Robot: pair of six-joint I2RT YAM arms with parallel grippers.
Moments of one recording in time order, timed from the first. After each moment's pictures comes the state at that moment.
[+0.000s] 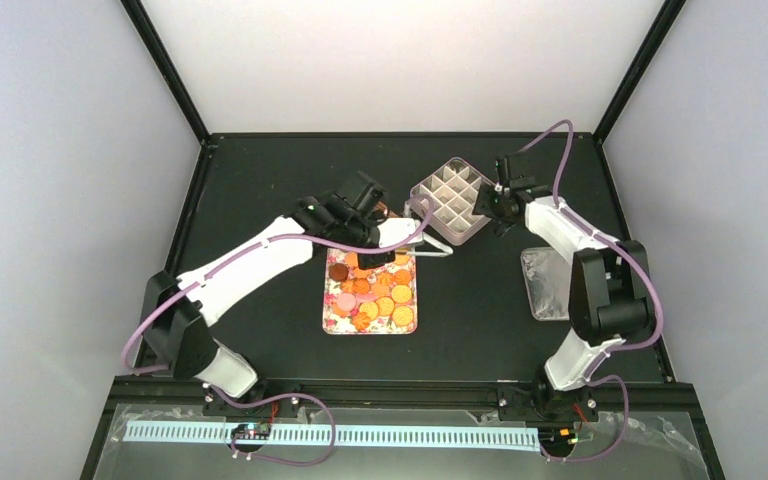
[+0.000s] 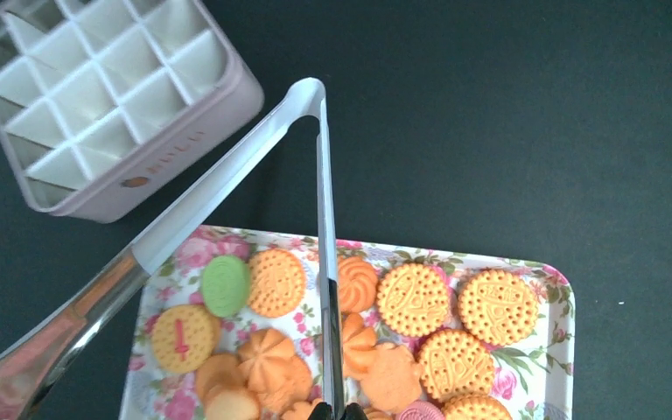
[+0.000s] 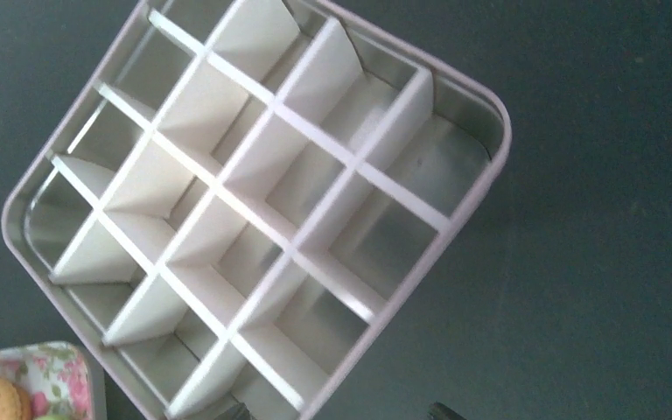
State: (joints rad) left arm -0.75 1.54 1.31 -0.74 0.25 0.62; right arm 0.22 1.67 1.15 -0.41 0.00 0.48
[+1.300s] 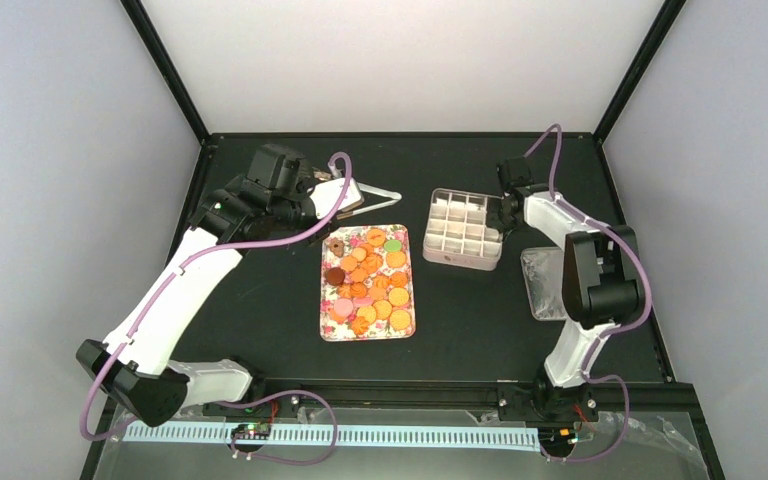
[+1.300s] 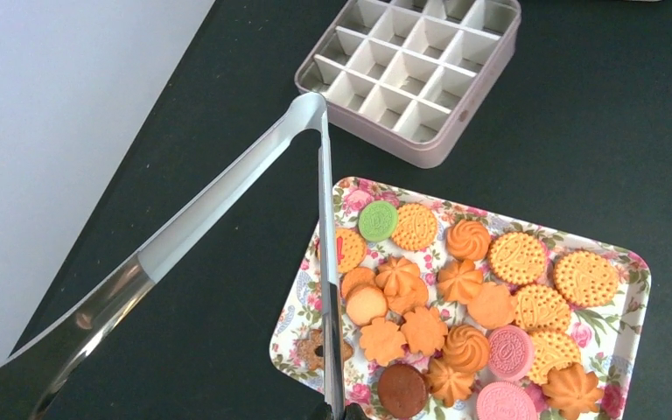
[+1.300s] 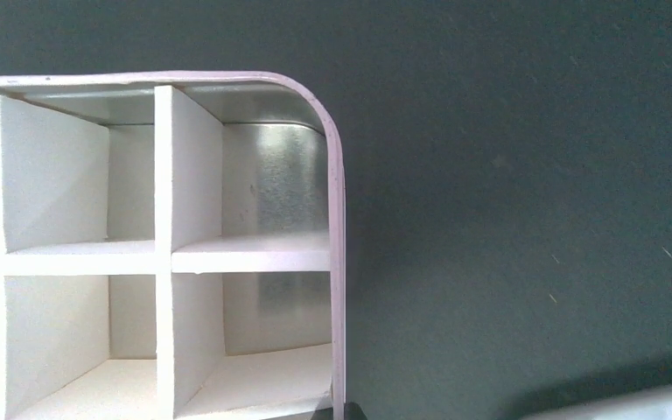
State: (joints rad) left arm -0.50 1.25 1.43 -0.94 0.23 0.60; right arm 0.18 1.83 1.24 -0.52 0.12 0.37
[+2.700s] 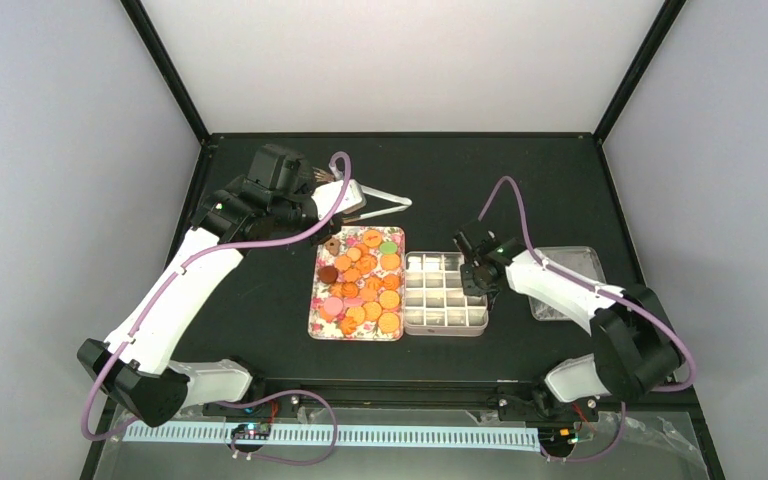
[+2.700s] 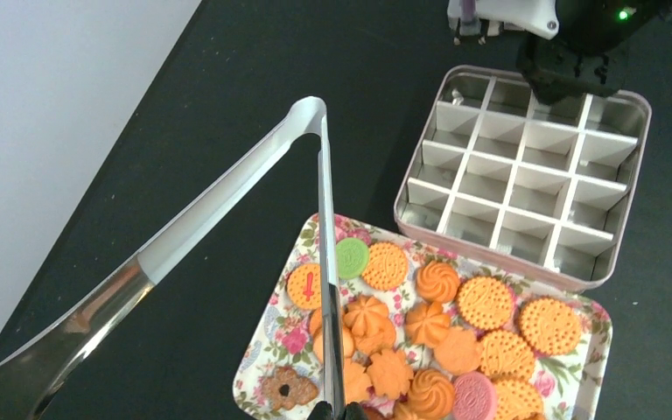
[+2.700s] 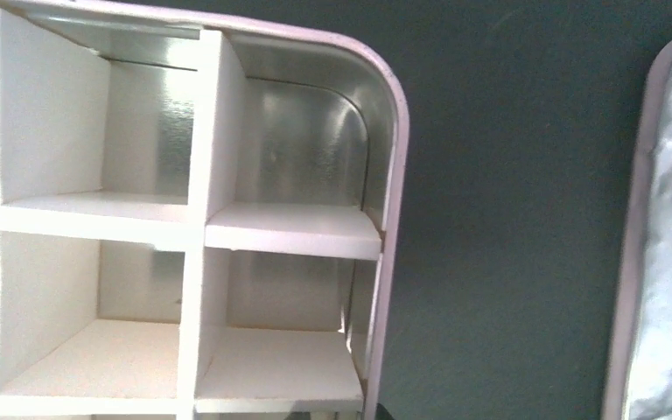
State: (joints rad) left arm -0.49 1.25 1.42 -0.92 0.33 0.61; right arm 0.58 1.42 0.84 -0.73 0.25 0.46
